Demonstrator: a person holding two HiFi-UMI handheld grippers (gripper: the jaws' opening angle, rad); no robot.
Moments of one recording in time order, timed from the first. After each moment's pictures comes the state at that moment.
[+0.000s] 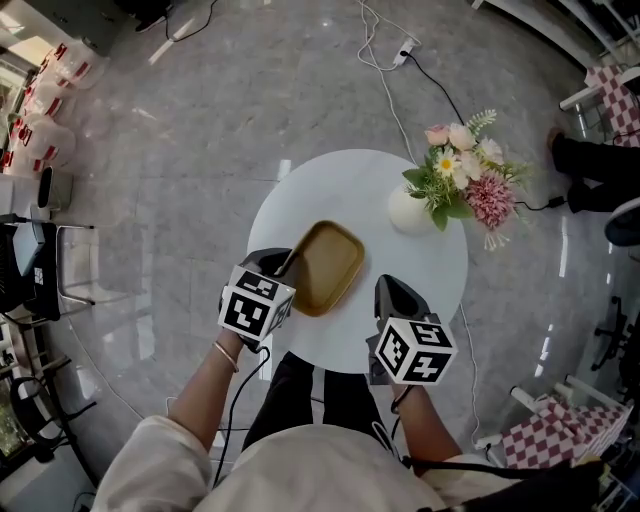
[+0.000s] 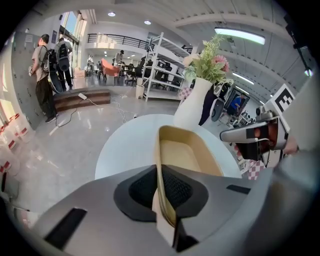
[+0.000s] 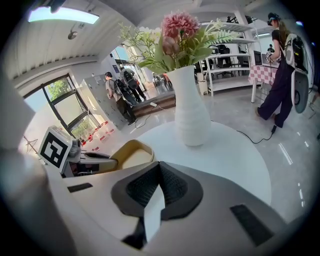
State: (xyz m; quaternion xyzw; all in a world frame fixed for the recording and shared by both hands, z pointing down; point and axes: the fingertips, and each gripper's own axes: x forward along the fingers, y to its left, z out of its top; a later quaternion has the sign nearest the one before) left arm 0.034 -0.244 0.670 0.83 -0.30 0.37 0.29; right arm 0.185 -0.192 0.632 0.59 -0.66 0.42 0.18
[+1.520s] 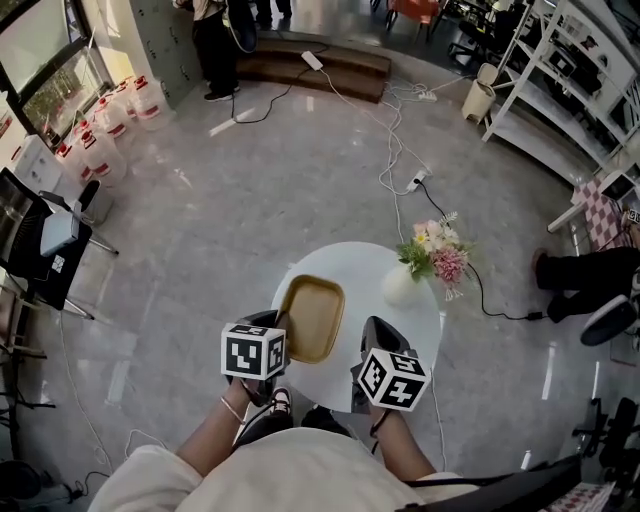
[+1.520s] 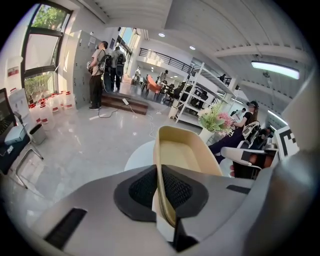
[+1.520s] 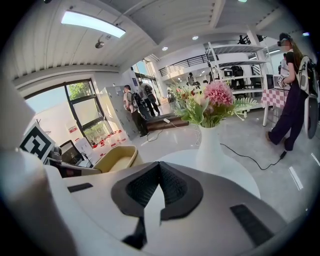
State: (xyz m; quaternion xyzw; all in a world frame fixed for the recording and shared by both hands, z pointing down) left arm -0.025 -0.200 0.551 0.75 -0.50 0.24 0.37; right arm 0.153 -0.204 0.528 0.58 -0.73 0.32 0.14
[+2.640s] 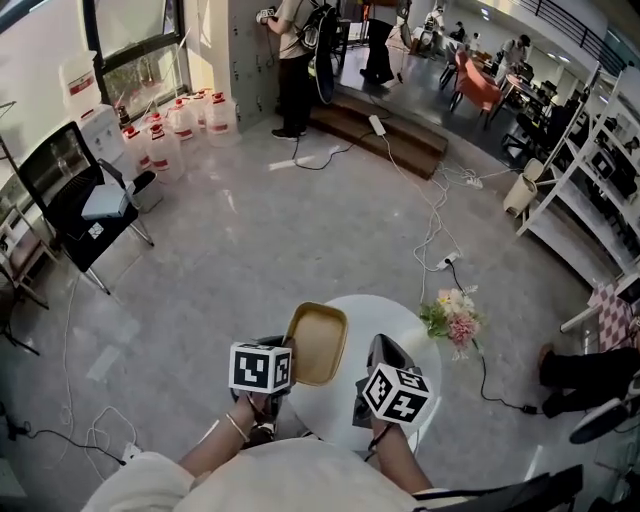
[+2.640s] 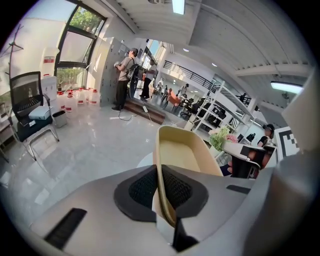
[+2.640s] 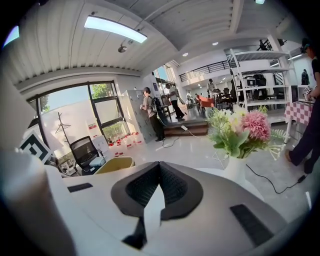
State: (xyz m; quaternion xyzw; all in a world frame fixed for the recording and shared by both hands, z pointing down) left arm -0.048 -0.173 0.513 0.68 -0.60 0.15 0.40; right arm 0.125 -0.239 0.469 0.51 -0.81 0.26 0.13
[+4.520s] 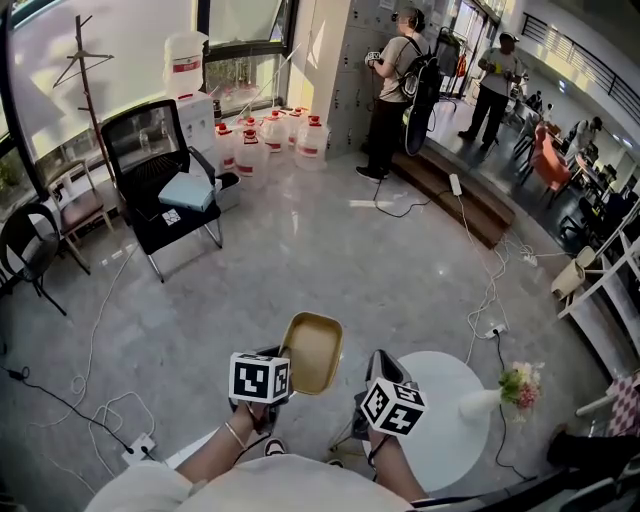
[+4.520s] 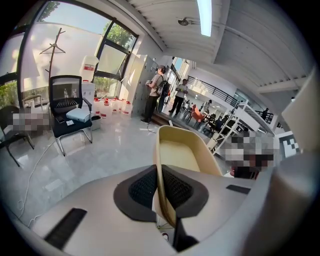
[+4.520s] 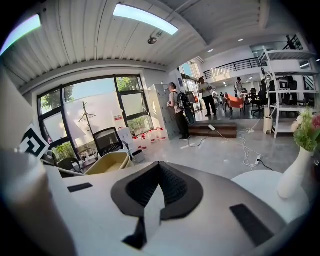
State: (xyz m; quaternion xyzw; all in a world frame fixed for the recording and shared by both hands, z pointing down) left arm -0.301 -0.078 0.494 0.59 -0.70 0.09 0.39; right arm -0.138 -0.187 0.459 0.41 -0.88 0.22 0.15
